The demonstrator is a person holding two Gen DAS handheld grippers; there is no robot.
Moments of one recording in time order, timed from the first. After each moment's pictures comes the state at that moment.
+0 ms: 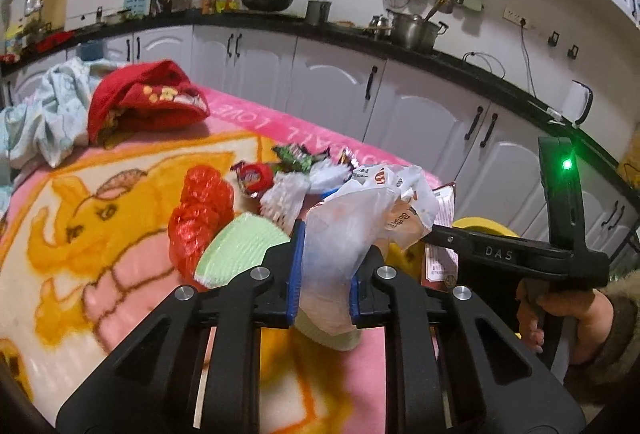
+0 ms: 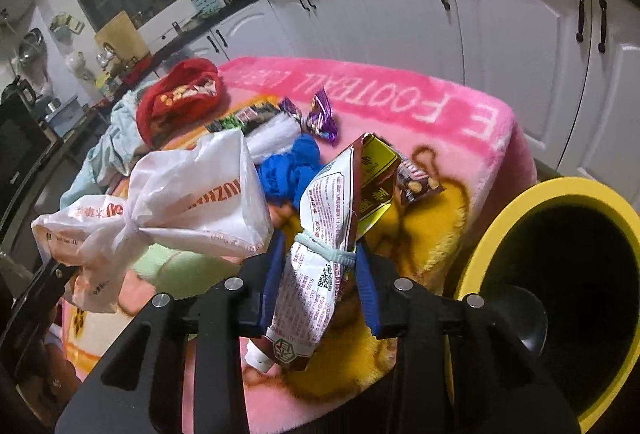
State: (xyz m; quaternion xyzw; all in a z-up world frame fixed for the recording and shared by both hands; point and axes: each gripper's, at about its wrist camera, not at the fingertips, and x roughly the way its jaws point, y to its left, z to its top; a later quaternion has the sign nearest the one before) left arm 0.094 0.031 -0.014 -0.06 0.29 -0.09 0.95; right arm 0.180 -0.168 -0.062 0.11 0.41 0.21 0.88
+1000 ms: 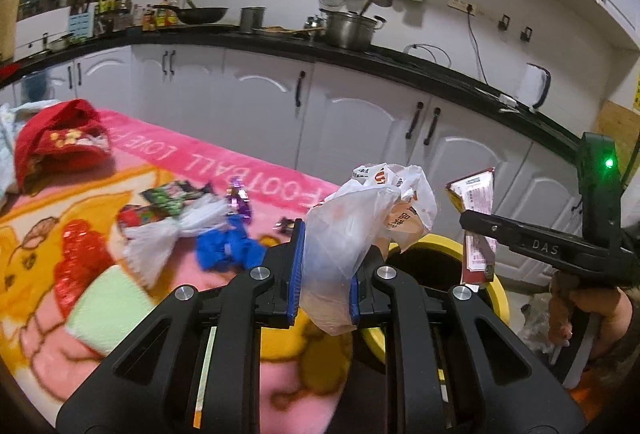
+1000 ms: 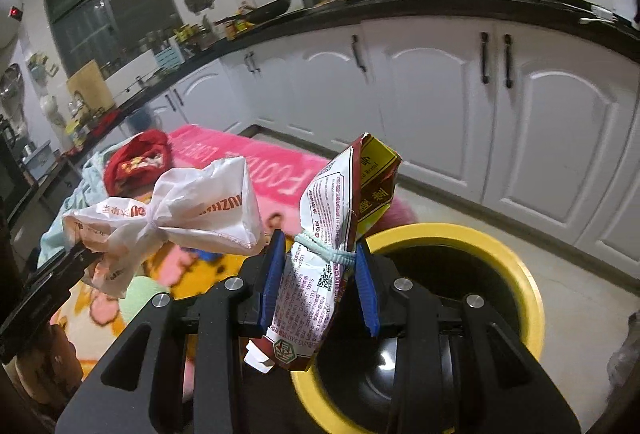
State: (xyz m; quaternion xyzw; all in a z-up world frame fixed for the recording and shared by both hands) left arm 0.127 -0.079 0.001 -0.03 0.28 -0.18 0.94; right arm 0.141 -0.308 -0.016 0.11 0.34 0.11 0.93
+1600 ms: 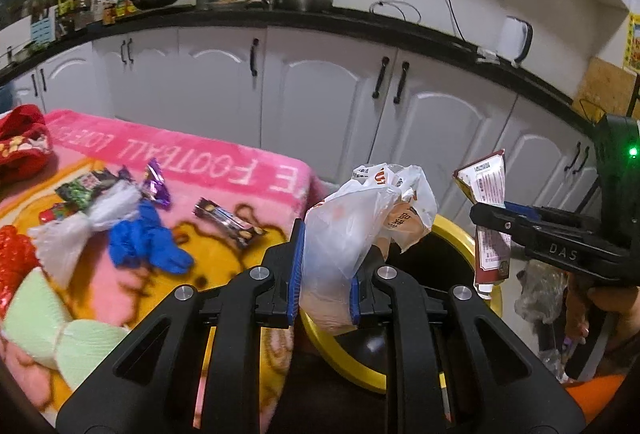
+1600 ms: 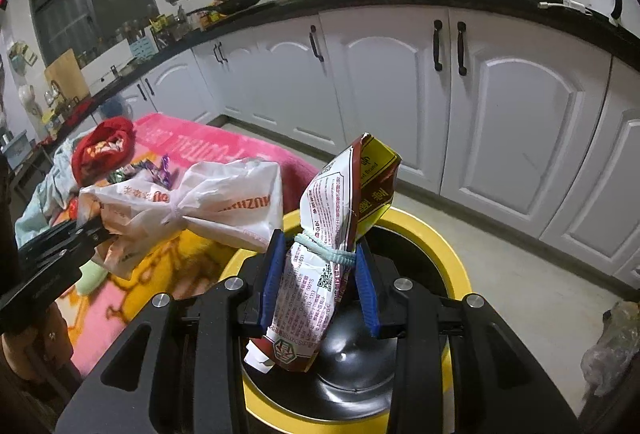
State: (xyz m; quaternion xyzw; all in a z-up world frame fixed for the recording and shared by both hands) left arm 0.149 -0.160 -0.033 0.01 0.32 -0.22 0.92; right arm 0.125 -0.363 -0.041 0.09 0.36 0.07 0.93
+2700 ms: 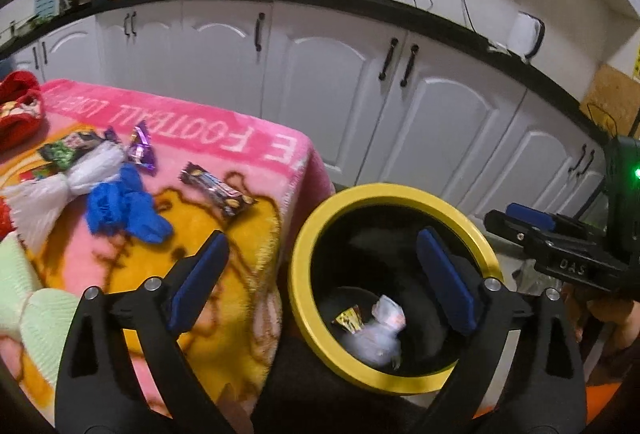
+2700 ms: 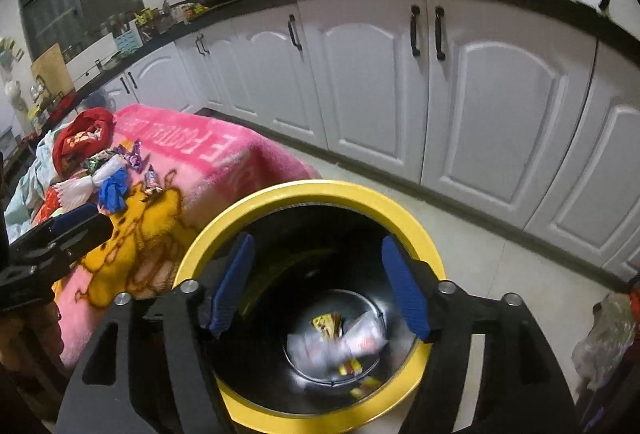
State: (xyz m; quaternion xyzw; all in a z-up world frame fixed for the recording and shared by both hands) left arm 0.153 -0.159 -0.053 -0.01 0.35 -0.21 0.91; right arm 0.120 -0.379 -0.061 0.08 0.36 0.04 0.93
